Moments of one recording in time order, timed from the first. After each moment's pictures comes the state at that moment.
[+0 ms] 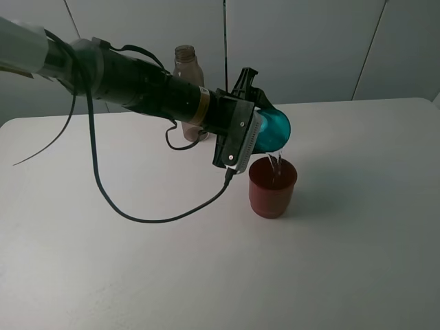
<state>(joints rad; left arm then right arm) -0.60 2.14 -1.39 1.55 -0.55 -0.07 -0.04 0.00 -0.50 0.14 1.10 -0.05</state>
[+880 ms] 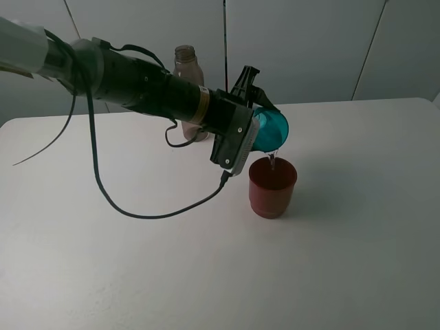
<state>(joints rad) -0.60 2.14 -1.39 1.51 -0.53 0.08 -0.04 0.00 -0.50 0.14 1.10 -0.05</state>
